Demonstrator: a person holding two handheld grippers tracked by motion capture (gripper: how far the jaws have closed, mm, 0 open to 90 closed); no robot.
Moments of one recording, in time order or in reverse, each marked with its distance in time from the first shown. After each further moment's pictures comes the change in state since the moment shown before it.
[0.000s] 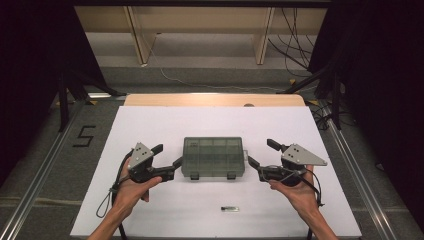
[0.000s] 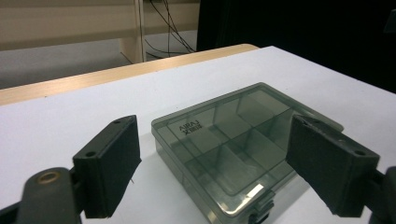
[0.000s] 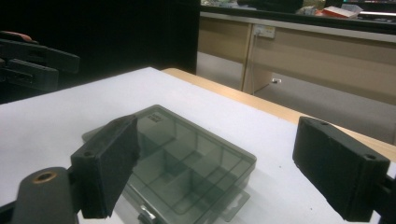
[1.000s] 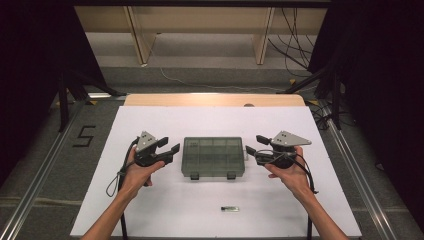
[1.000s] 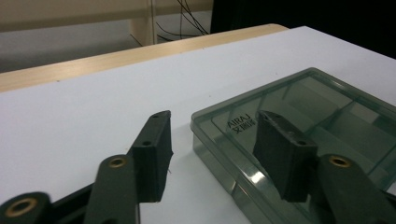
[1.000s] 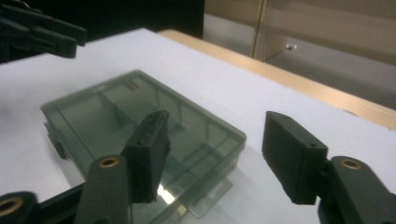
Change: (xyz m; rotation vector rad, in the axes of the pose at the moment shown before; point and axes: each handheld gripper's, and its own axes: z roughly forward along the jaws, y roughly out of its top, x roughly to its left) left arm 0.036 -0.010 0.043 0.082 0.031 -0.041; right arm -0.036 -0.013 0.045 0.162 0.046 0.011
